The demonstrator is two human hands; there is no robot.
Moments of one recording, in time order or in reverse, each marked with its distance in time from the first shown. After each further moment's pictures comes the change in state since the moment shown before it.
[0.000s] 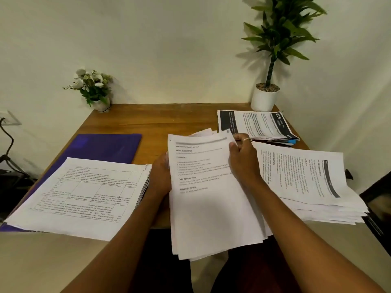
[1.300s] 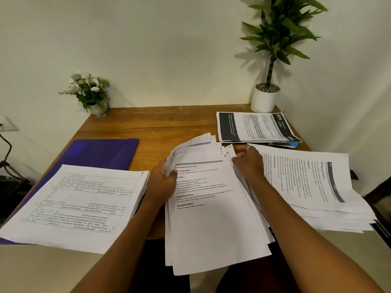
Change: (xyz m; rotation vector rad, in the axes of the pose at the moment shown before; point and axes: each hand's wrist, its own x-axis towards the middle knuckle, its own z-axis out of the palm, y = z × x) left_hand -0.062 0.089 0.007 0.165 0.094 -0.061; right_hand 0.051 0.057 0.006 -0.149 -0.053 0.256
